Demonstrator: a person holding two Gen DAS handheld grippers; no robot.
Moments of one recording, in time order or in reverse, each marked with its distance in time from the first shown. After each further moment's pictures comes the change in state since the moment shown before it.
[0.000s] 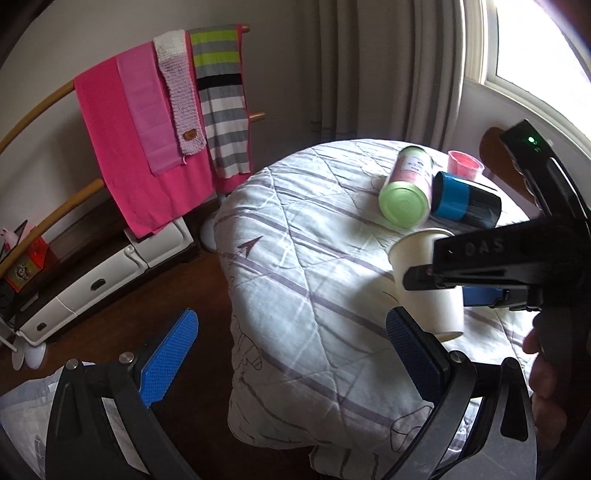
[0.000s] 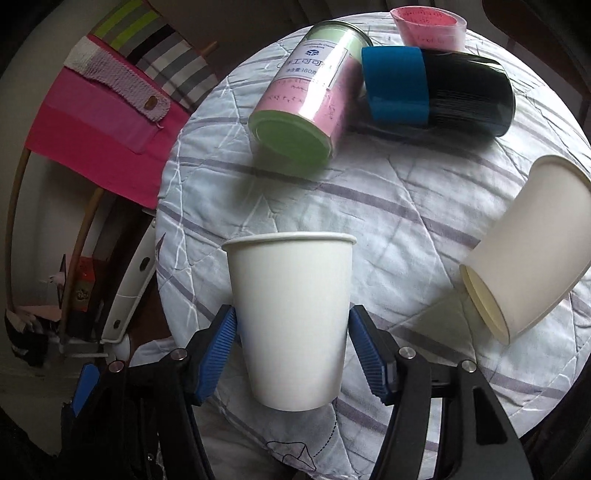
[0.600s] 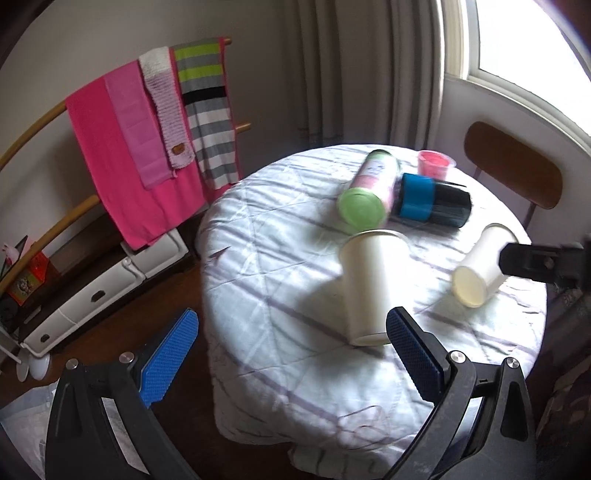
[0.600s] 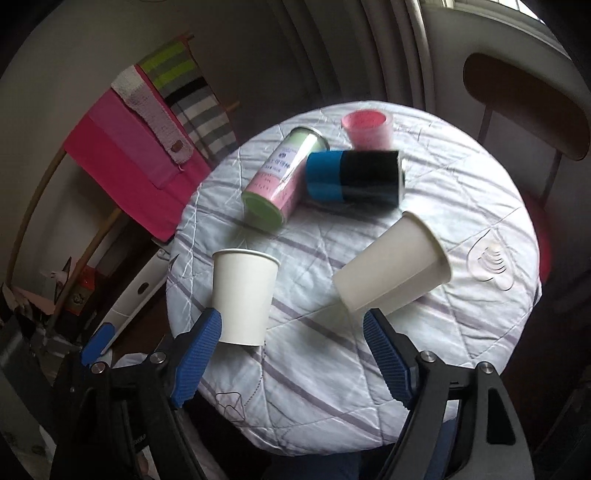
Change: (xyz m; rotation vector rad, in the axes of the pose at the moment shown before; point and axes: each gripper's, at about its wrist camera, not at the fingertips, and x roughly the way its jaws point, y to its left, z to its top) left arm -0.024 -0.051 0.002 0.048 -0.025 -0.008; right arm -0.107 -0.047 -0.043 -0.158 -0.283 -0.020
